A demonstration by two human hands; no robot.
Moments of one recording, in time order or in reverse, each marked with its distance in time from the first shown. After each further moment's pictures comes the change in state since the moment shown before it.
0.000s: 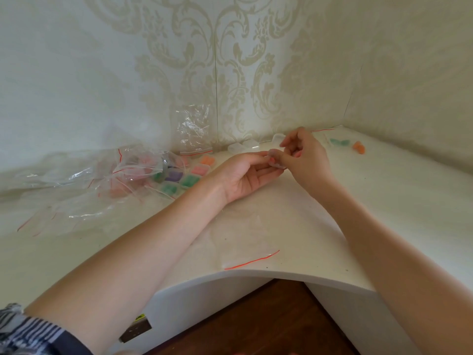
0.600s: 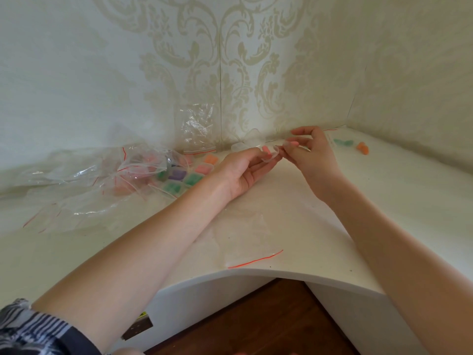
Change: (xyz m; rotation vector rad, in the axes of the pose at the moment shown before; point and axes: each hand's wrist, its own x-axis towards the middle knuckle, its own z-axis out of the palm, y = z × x) left_hand 0.005 0.004 -0.003 -0.066 0.212 0.067; right_hand 0.003 -0.002 0.000 0.440 0.025 0.190
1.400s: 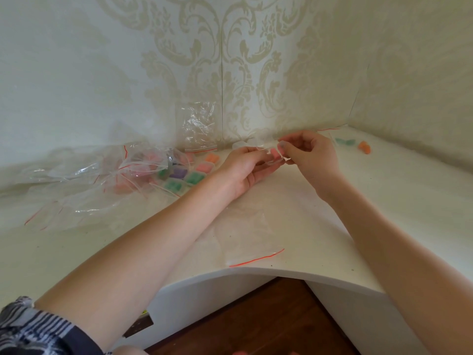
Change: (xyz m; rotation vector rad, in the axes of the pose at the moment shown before) left_hand 0.004 -0.006 -0.001 0.131 -0.005 0.087; right_hand -0.003 -0.003 0.002 -0.259 -0.008 -0.108
